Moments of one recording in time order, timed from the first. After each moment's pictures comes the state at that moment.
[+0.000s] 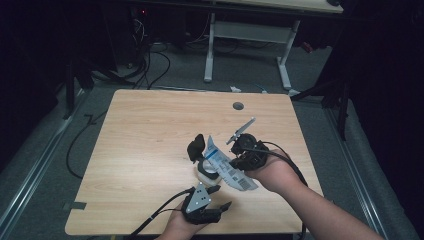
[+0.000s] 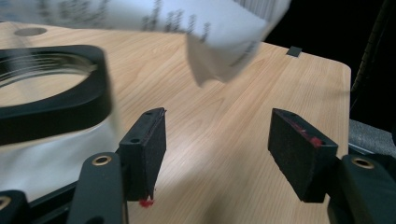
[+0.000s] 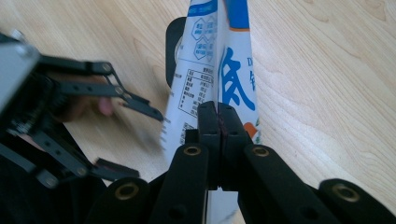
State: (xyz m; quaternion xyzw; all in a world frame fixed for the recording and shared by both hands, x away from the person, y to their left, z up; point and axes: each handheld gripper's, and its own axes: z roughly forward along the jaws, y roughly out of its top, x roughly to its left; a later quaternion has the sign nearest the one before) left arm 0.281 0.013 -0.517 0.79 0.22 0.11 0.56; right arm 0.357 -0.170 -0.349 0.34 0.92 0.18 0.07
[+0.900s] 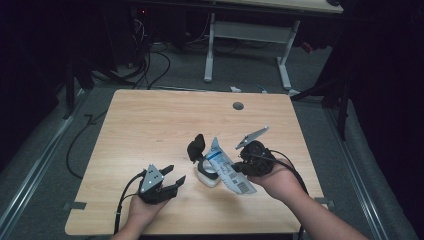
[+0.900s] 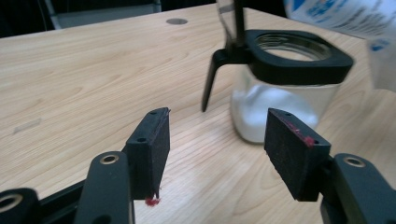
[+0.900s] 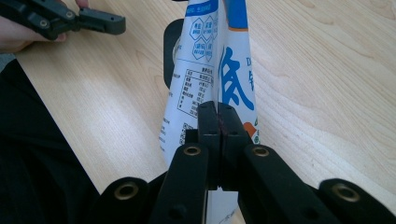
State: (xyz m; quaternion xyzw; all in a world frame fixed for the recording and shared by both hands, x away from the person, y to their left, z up) left arm 0.330 0.120 -0.516 0.76 0.33 0.20 0.52; right arm 0.349 -0.194 -0.373 0.35 0.90 0.24 0.07
